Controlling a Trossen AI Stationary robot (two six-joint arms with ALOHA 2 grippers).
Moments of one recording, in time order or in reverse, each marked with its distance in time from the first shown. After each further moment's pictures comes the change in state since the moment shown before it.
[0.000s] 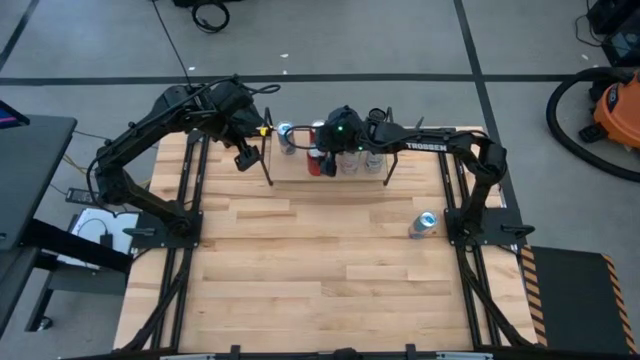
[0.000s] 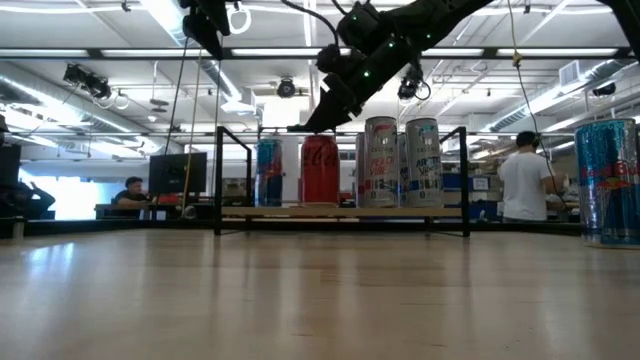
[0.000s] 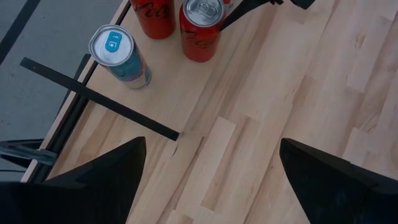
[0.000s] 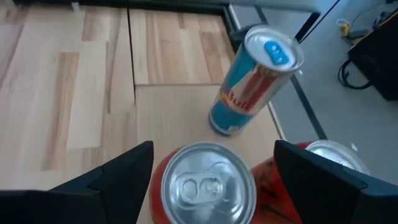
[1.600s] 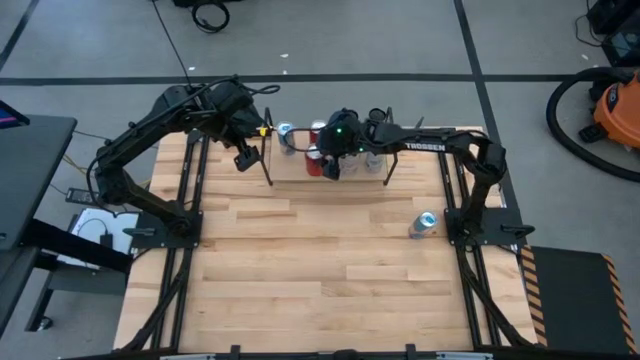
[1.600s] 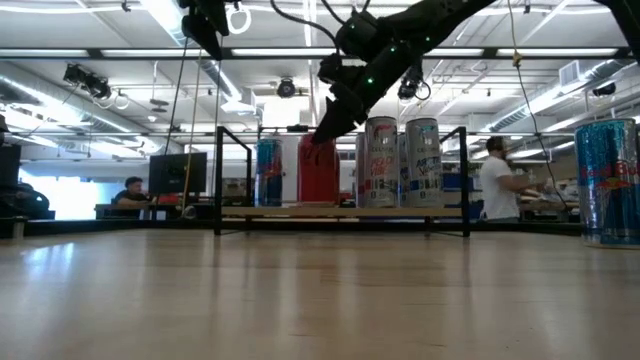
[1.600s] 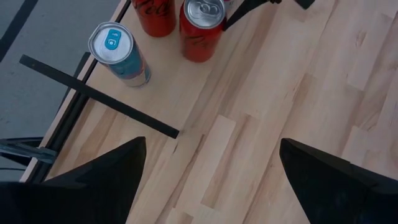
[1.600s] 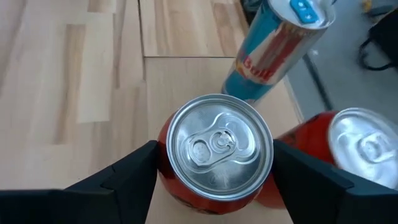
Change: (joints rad) left arm 0.000 0.000 0.000 -0.007 0.000 0.000; right arm -0.003 0.007 -0.011 -0.068 -0.016 0.006
